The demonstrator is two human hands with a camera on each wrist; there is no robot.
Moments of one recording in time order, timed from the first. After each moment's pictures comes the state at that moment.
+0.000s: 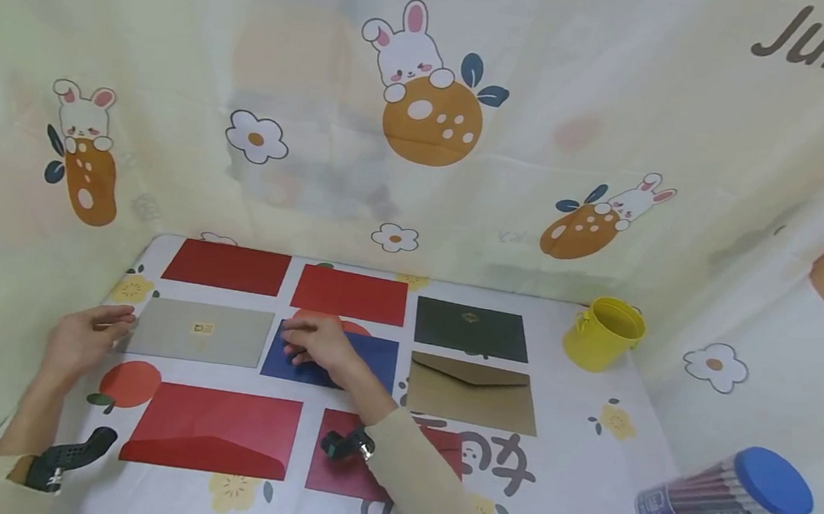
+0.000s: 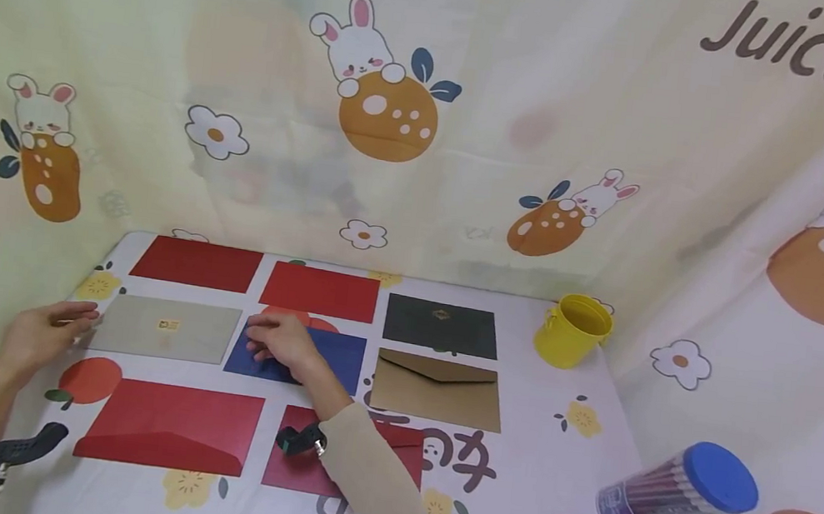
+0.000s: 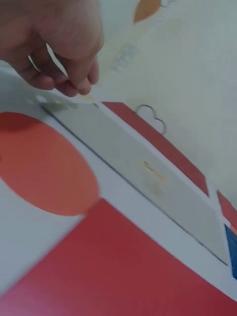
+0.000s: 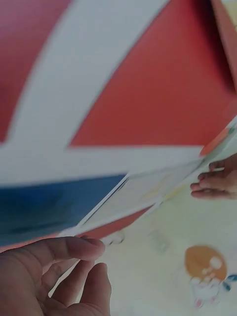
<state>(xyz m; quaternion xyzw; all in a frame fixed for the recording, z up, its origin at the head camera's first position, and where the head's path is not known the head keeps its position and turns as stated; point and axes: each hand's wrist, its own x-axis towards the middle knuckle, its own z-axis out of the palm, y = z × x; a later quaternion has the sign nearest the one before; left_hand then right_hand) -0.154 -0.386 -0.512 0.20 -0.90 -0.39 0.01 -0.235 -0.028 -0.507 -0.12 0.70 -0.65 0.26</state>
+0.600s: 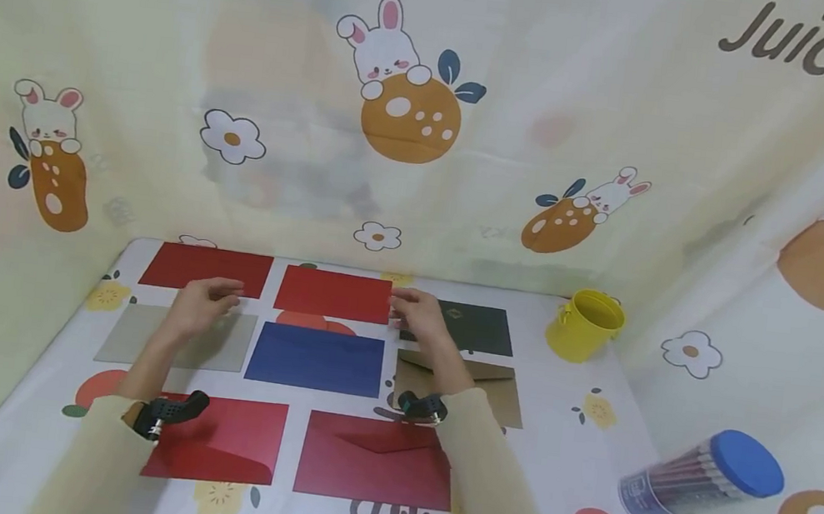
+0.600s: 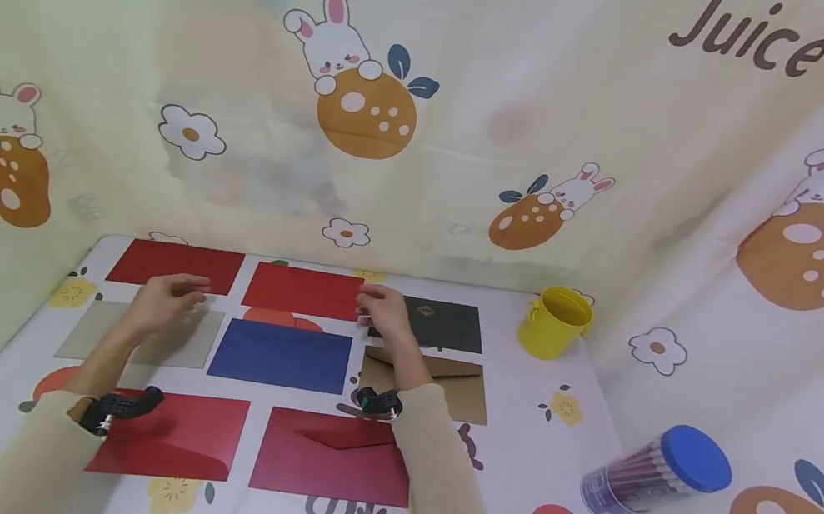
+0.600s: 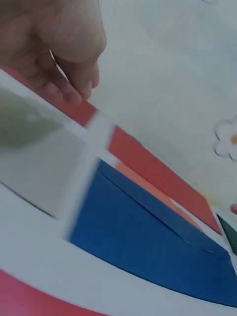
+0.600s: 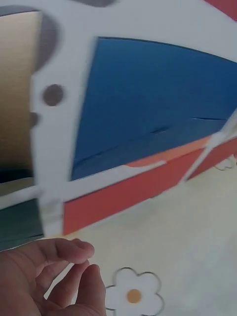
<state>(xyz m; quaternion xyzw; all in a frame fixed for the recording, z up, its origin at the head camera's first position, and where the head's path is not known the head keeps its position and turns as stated) -0.245 -0.259 -0.504 0.00 -0.90 -0.43 0.01 -0.298 0.123 -0.494 0.03 0.75 -0.64 0.13</state>
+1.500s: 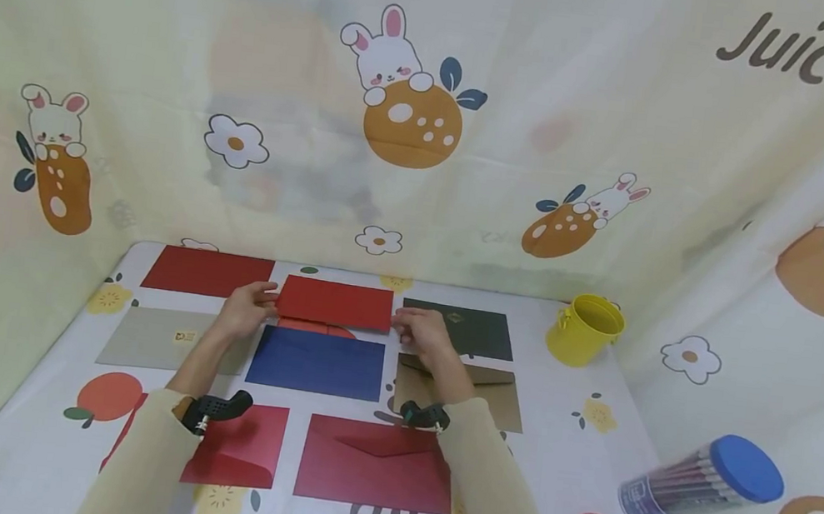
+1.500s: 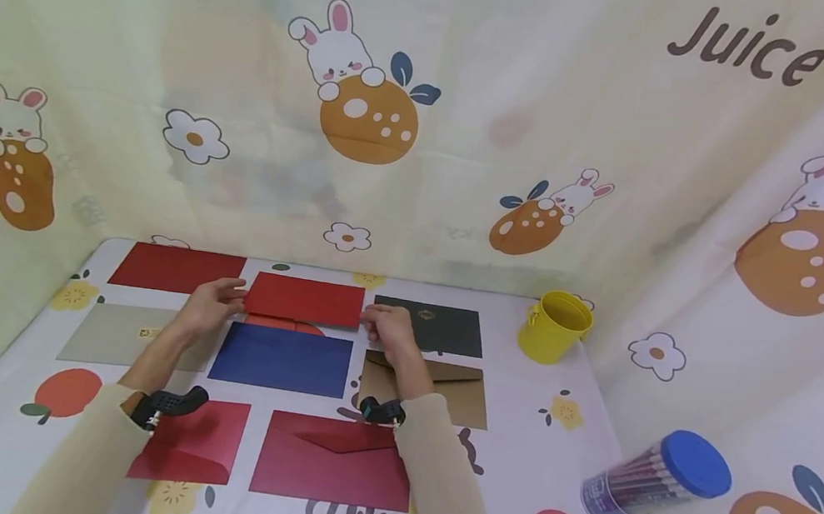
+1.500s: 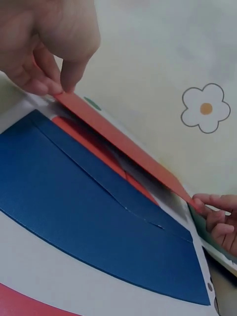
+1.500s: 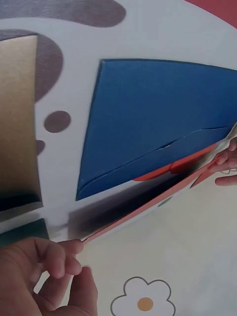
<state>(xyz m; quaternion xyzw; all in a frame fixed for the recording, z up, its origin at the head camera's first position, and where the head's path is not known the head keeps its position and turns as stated) -0.266 -0.200 -0.511 0.04 -0.84 -0.54 -0.06 -0.298 0.132 -0.513 0.09 0.70 -0.69 0.14</state>
